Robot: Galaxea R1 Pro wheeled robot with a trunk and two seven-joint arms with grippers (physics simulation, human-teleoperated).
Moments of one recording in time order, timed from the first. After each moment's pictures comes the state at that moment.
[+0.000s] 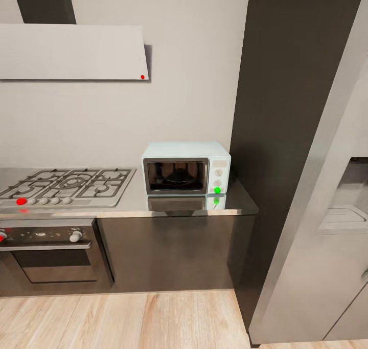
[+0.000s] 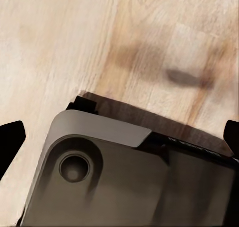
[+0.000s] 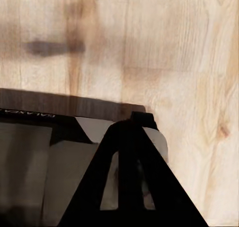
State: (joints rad) left arm -0.19 0.02 -0.35 0.00 0.73 -0.12 -0.08; right arm -0.24 0.05 -0.27 0.03 0.37 -0.10 -0.03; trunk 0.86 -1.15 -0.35
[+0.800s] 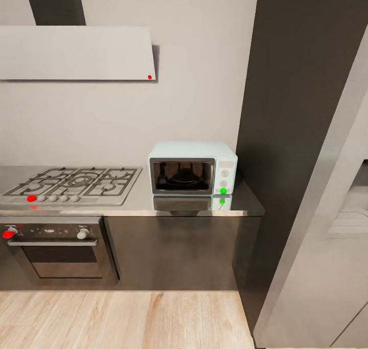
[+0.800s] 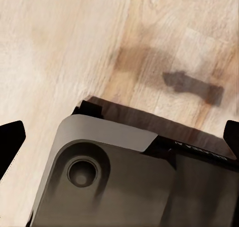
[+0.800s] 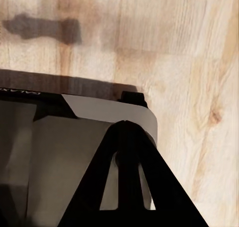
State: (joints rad) left arm -0.19 0.03 -0.35 -0.01 0.72 -0.12 -0.08; right arm -0.20 0.03 -0.27 0.03 0.38 -0.09 -0.04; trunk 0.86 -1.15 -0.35
